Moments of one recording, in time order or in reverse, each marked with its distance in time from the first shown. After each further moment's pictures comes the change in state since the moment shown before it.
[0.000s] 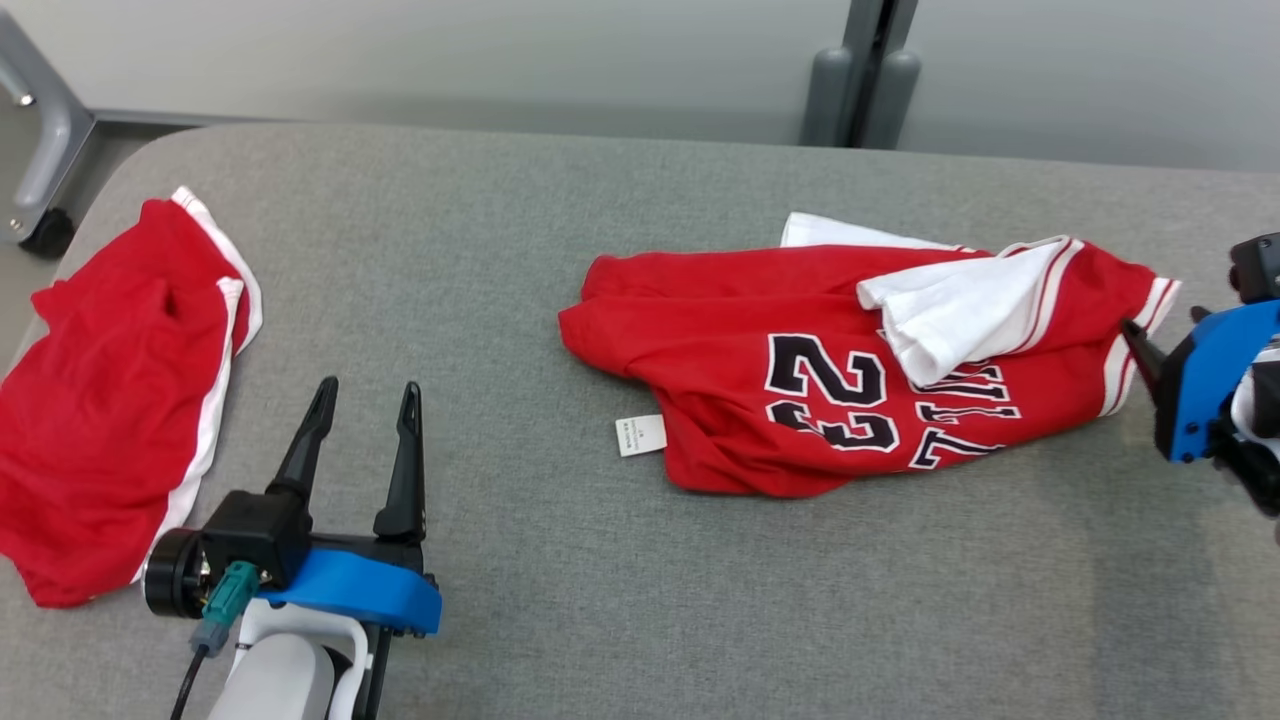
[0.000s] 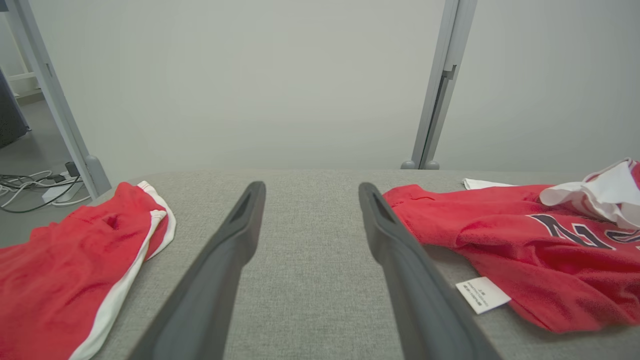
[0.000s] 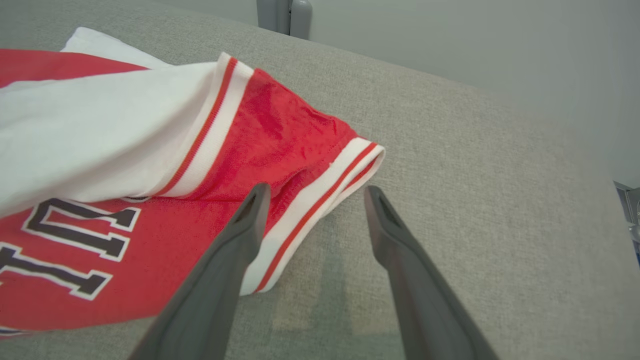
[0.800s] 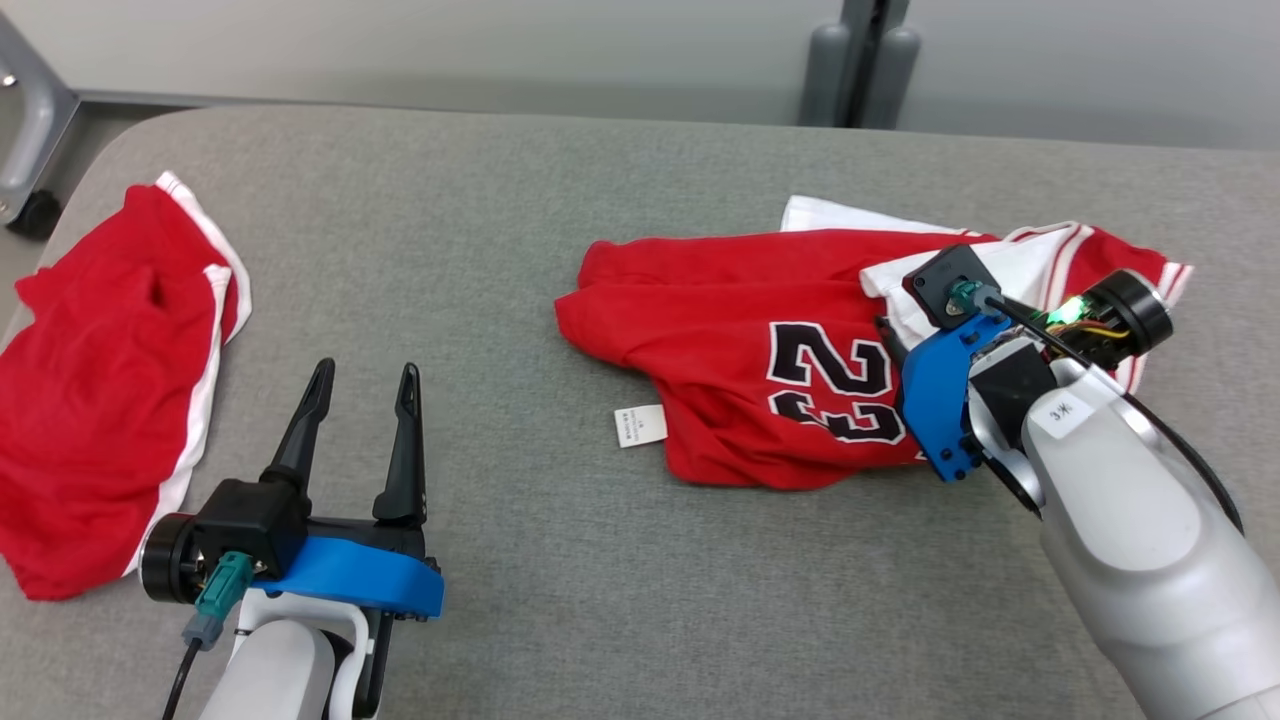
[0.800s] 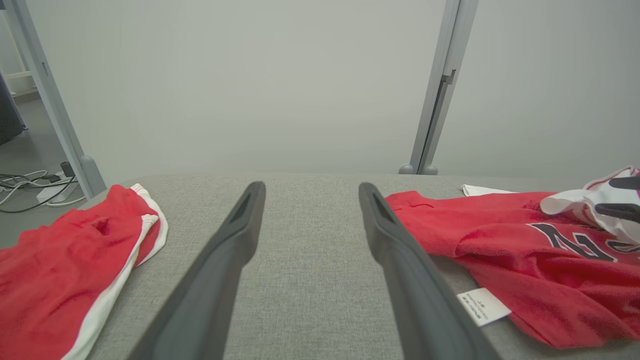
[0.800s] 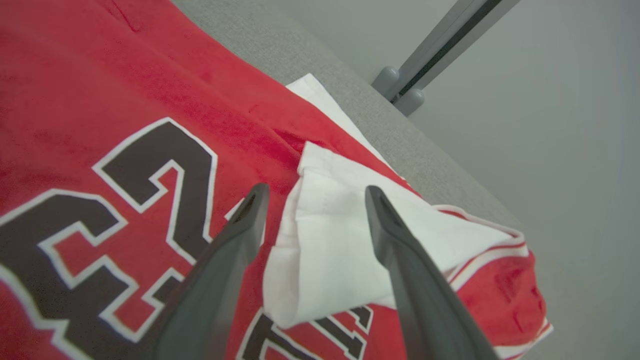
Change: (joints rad) left arm -0.003 0.002 -0.003 -0.036 -0.012 0.016 0.000; right arm 0.126 0.292 -0.179 -0.388 -0.610 0.000 0.127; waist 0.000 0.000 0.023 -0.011
